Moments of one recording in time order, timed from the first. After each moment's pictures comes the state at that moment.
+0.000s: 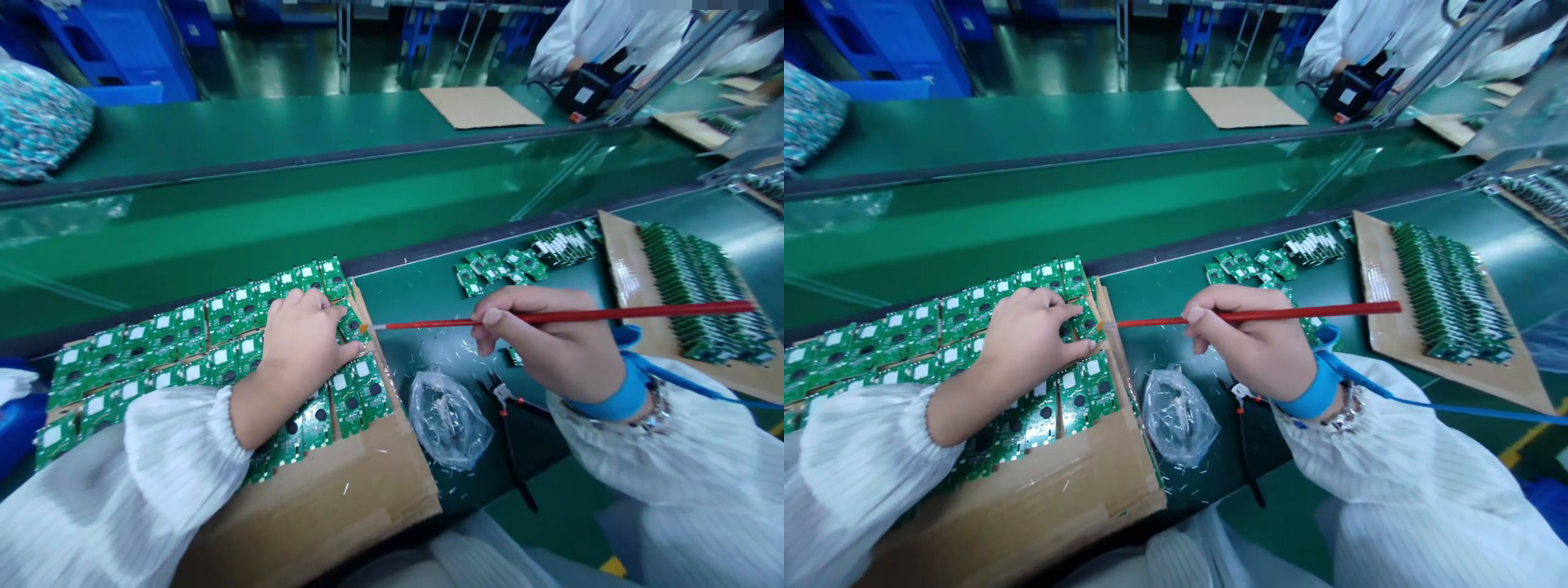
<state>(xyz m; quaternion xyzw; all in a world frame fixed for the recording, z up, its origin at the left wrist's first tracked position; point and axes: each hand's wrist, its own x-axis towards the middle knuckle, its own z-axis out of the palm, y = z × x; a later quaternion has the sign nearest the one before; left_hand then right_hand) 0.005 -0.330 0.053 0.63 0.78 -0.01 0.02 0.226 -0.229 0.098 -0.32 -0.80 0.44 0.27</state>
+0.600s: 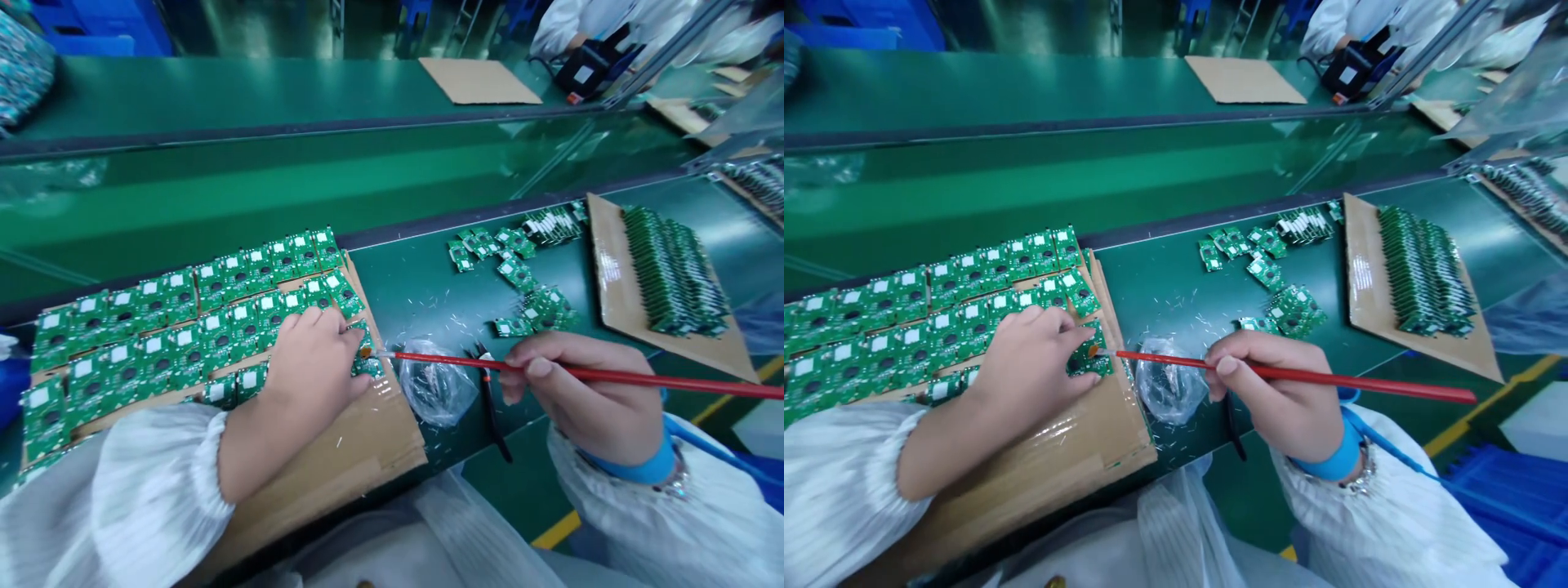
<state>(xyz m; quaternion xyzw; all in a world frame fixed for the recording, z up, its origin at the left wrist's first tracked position) 0.046 -0.377 0.059 0.68 0.73 -0.02 0.07 0.286 -0.286 0.085 -0.35 -0.72 0.52 0.30</state>
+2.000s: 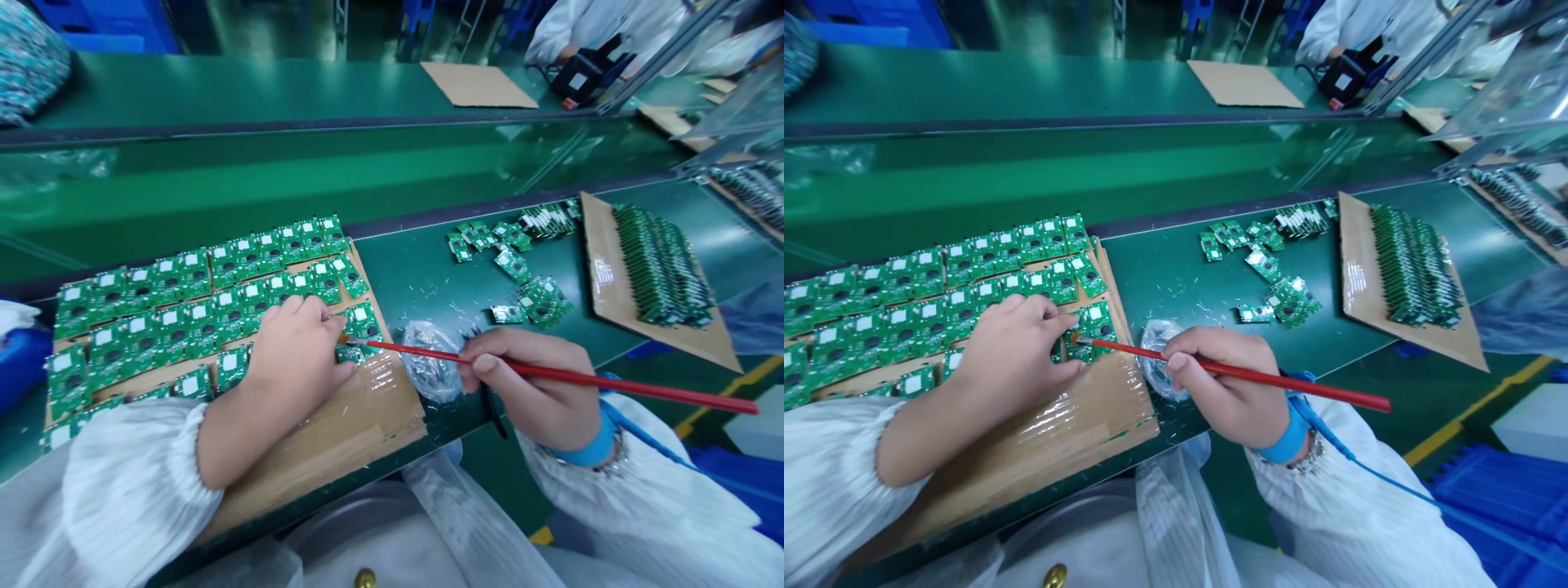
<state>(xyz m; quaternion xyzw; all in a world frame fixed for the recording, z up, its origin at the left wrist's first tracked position) 0.036 -0.399 0.061 0.67 0.74 -0.02 0.03 0.256 -0.314 0.093 -0.28 -0.83 0.39 0.28</state>
